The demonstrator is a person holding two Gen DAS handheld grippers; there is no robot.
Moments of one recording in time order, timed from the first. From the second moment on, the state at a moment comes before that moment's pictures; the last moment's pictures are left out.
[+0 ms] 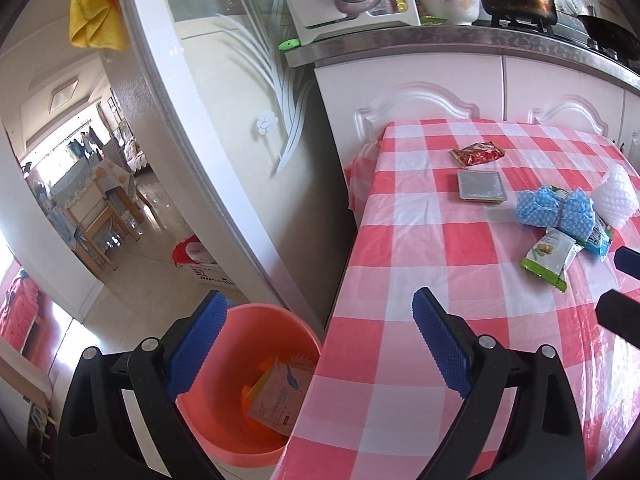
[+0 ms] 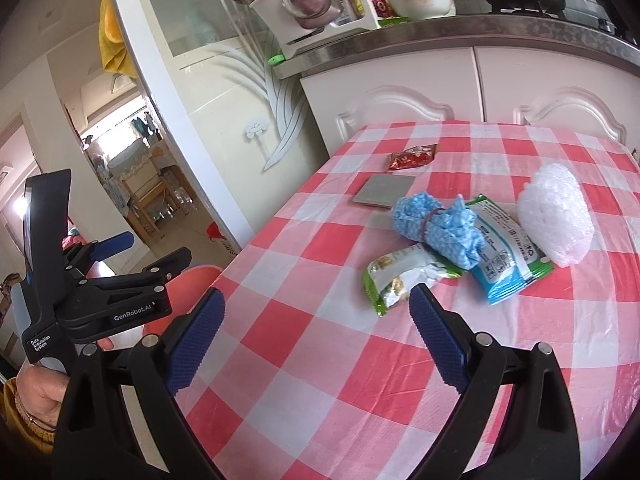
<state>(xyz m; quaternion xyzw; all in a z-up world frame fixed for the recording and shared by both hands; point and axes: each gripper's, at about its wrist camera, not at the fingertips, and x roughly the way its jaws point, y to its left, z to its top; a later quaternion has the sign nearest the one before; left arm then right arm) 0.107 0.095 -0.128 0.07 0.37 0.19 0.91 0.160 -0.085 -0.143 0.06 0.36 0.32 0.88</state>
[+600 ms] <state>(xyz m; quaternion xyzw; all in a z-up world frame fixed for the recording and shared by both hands) 0.118 0.063 -0.128 0.10 0.38 0.19 0.90 0.175 -0.139 -0.146 0.10 0.35 0.28 0.89</state>
